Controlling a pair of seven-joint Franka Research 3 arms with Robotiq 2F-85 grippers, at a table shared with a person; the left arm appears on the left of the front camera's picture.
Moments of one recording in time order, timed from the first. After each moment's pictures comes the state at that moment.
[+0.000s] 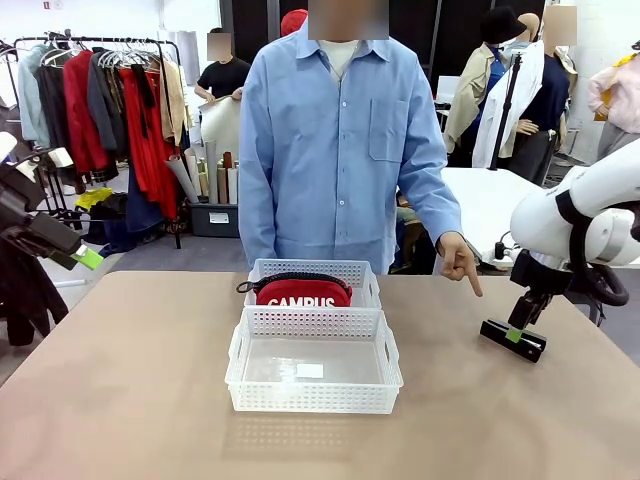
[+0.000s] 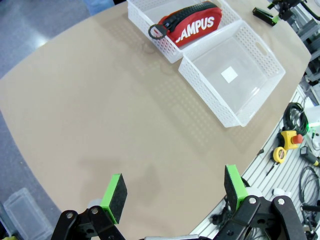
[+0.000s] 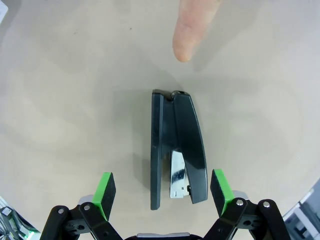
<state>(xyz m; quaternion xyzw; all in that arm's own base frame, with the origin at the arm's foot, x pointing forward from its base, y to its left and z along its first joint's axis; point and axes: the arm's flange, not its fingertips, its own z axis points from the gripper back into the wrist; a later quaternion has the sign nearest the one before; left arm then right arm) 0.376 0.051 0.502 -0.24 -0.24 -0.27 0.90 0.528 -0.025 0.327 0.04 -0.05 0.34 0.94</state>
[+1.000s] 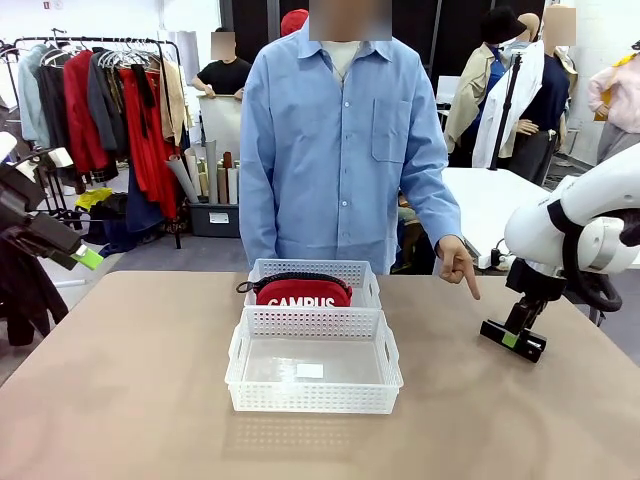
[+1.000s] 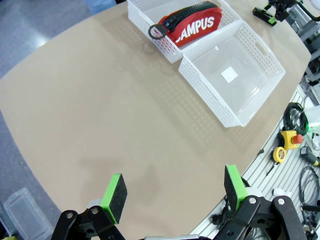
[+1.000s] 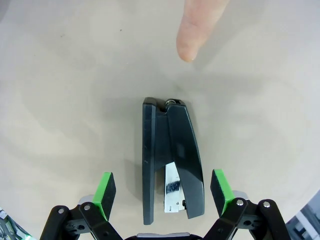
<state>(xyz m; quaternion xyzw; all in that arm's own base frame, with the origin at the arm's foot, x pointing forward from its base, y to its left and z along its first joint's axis) 0.376 0.051 0.502 -0.24 -0.24 -0.27 0.90 0.535 -0.026 0.310 0.03 -0.05 0.34 0.94</state>
